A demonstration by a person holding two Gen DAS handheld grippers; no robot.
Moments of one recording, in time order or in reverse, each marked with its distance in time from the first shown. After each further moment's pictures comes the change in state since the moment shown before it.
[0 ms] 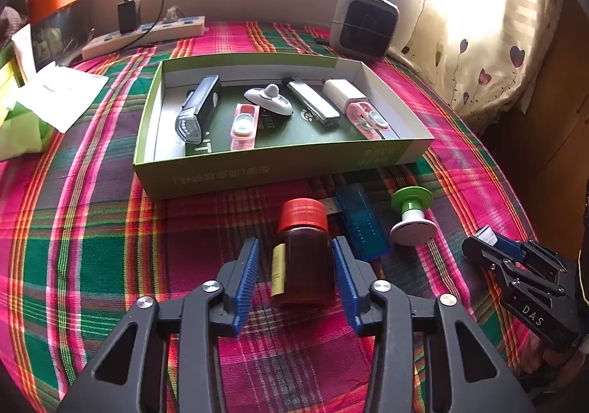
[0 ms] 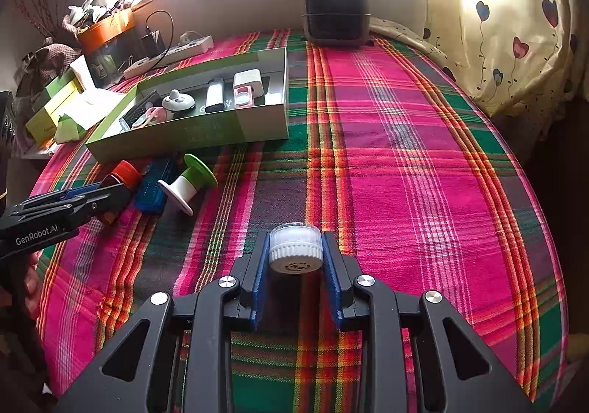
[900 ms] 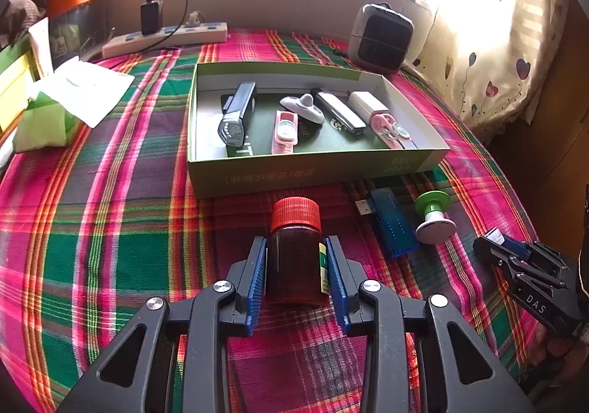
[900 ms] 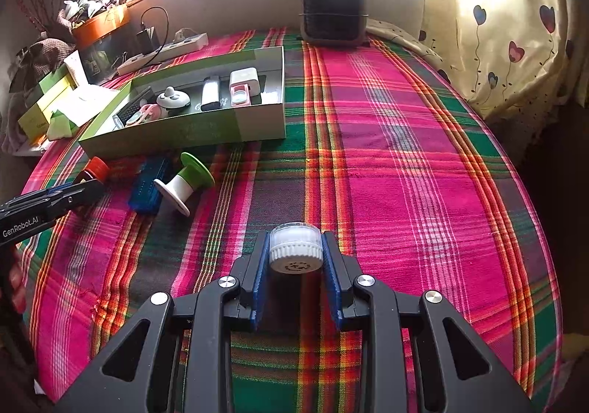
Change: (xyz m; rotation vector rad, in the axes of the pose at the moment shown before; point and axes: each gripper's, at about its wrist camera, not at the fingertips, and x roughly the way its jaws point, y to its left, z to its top) left arm -0.014 0.025 -0.004 -0.022 -0.040 0.020; right arm 0.002 0.004 0.000 -0.005 0.003 -0.036
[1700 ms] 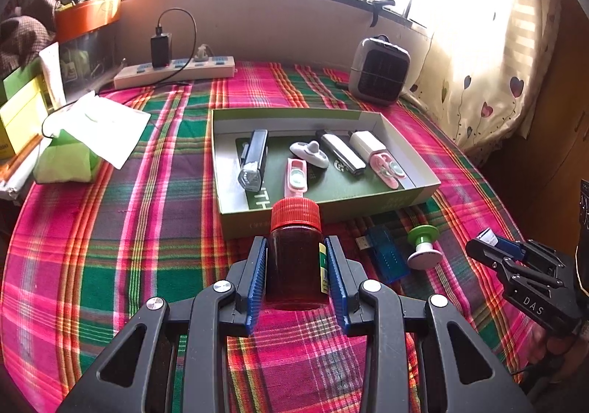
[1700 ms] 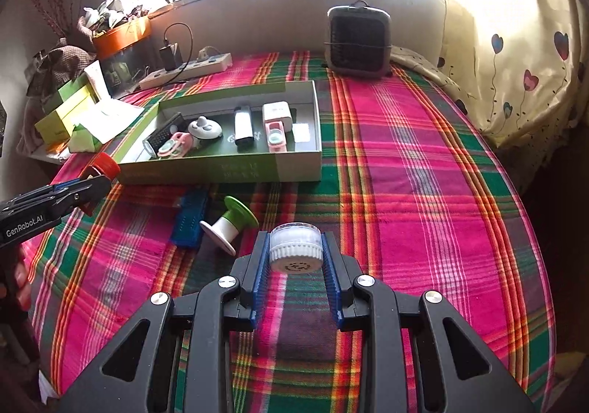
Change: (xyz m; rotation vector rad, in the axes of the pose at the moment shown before) left arm -0.032 0.007 0.020 0.007 -0.086 0.006; right arm -0.017 0.022 0.024 -0.043 -0.061 0.052
